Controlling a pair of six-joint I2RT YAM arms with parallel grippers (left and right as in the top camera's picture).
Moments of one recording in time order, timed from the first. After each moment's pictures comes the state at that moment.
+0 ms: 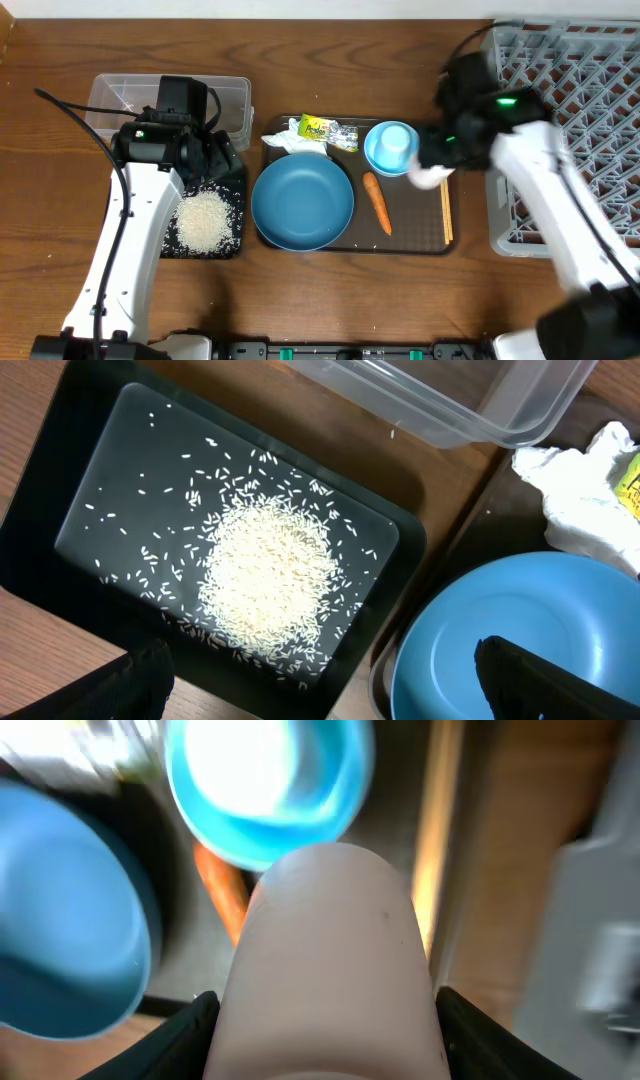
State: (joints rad) left arm -0.08 1.45 1.31 -1.15 -0.16 -0.54; right arm 0.25 1.63 1.52 -1.19 -0.08 0.26
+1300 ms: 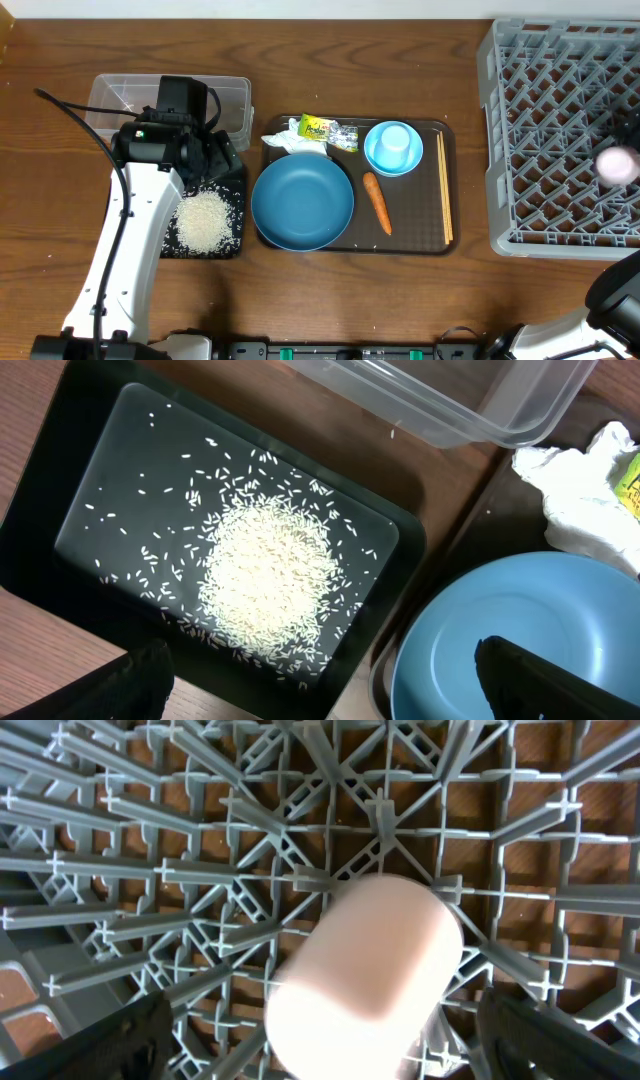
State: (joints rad) left arm -0.08 1.45 1.31 -1.15 -0.16 -0.54; right arm -0.66 1.80 1.54 -0.84 -0.16 0.21
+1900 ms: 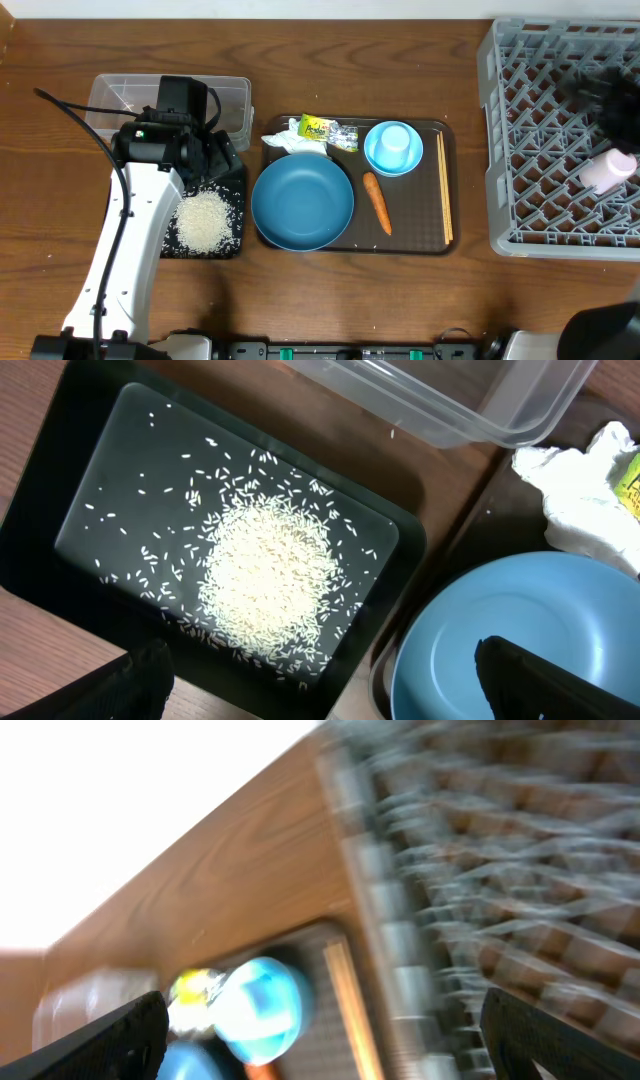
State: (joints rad) left arm -0.08 1.45 1.31 -1.15 -0.16 -0.54; right arm -0.43 1.56 1.56 -0.93 -0.59 0.25
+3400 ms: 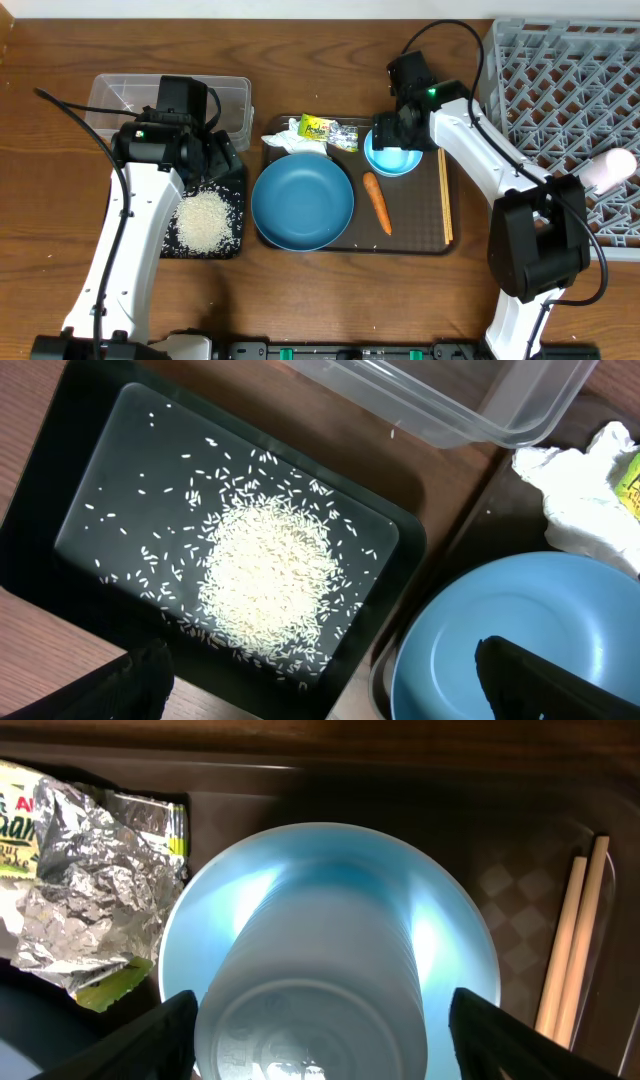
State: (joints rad) left arm -0.08 1.45 1.31 -1.15 -0.16 -0.54; right arm 0.36 2.01 1.56 -0.84 -0.01 0.36
